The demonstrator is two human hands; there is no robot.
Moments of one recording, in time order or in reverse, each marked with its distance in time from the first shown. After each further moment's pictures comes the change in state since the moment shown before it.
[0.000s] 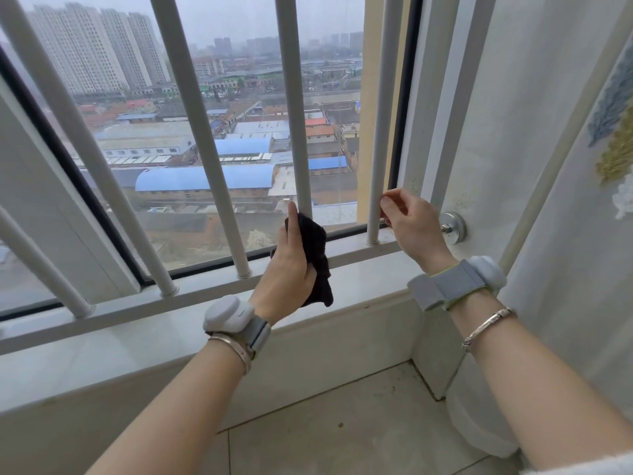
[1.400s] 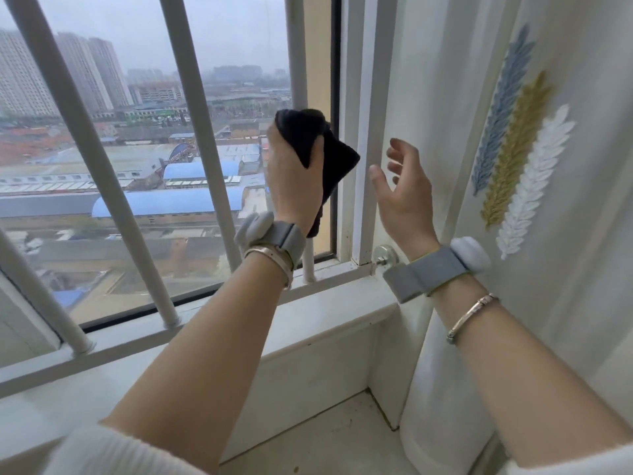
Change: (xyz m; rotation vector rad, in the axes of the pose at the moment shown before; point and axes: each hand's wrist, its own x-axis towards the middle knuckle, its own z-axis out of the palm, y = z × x) left_hand 0.154 0.140 0.002 -0.362 0.553 -0.109; right_hand 0.044 -0.036 -0.083 -0.083 0.296 -0.169
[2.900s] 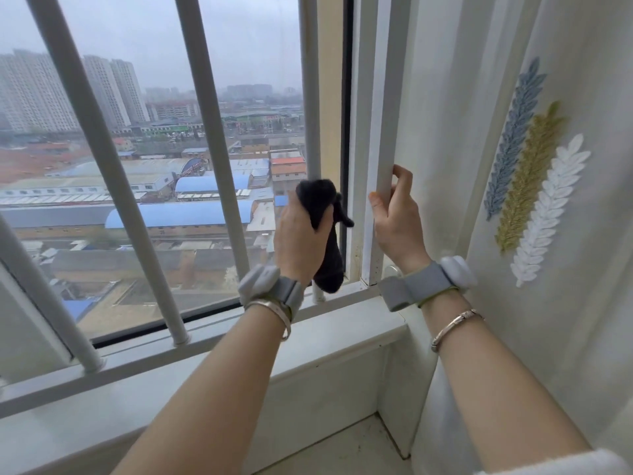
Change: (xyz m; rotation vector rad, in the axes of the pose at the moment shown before) left_hand -0.027 -0.041 -0.008 0.194 -0.128 0.050; right_hand 0.015 0.025 0.025 0.007 -0.074 -0.074
